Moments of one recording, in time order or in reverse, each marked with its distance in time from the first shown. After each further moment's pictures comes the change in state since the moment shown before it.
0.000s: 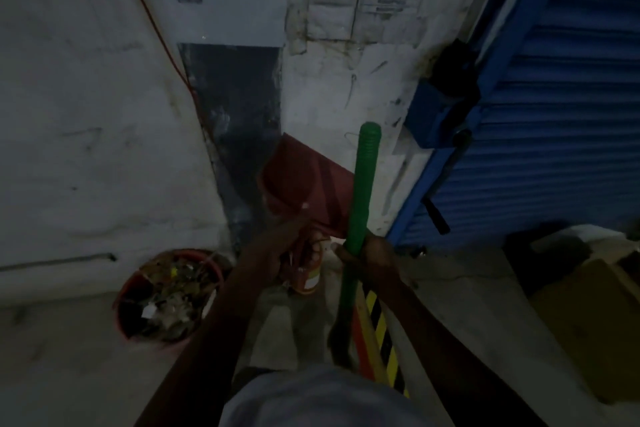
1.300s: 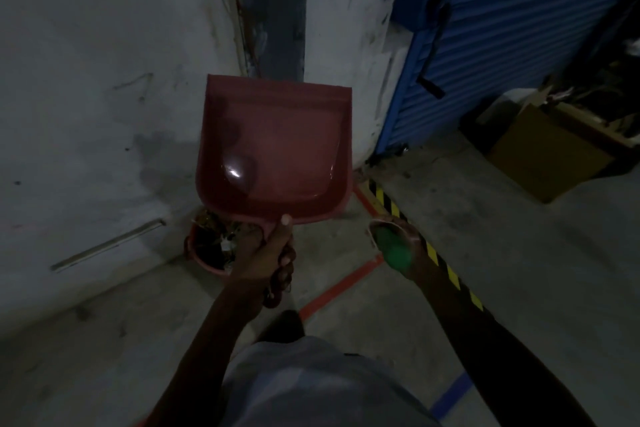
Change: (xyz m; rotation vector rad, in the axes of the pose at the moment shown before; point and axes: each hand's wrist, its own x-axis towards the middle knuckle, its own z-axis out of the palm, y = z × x) left_hand -0.249 -0.153 -0.330 0.042 -0.147 0.237; right_hand -0.298 -0.147 0.231 0.954 0.311 0.623
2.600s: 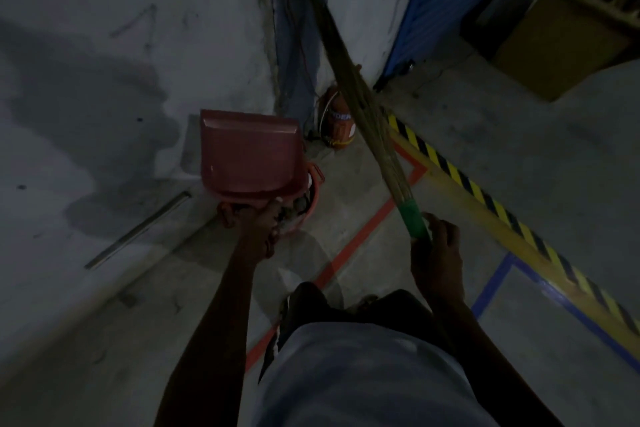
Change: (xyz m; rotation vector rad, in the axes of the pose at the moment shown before) left_hand 0.191 -0.114 -0.250 0.194 0.067 -0.353; right_hand -0.104 0.137 0.200 -1.060 0.582 -0.379
